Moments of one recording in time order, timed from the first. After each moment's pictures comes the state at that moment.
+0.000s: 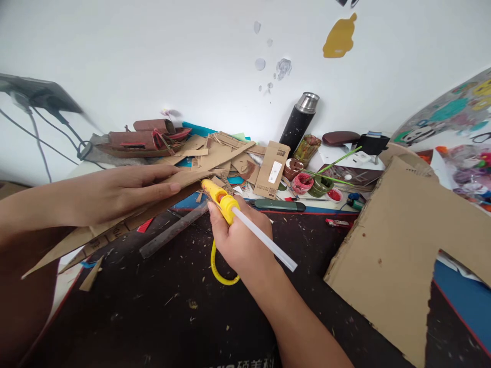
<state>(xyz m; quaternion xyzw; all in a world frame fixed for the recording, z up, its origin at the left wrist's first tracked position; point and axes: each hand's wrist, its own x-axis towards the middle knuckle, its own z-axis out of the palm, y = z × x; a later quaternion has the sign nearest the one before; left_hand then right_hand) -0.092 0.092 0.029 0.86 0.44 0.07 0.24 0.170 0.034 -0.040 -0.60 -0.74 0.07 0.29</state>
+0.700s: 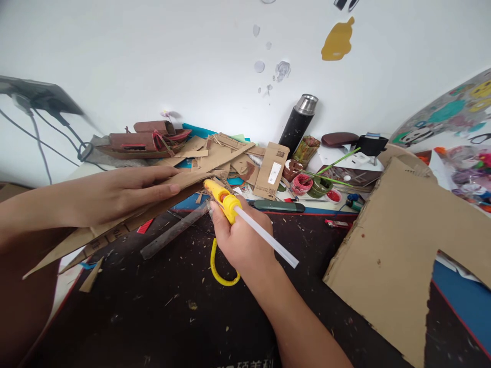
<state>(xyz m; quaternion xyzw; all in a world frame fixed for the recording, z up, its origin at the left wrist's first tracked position) -0.089 0.089 0.032 0.83 0.50 0.08 0.26 0.172 0.035 -0.039 -0.60 -0.74 0.05 0.30</state>
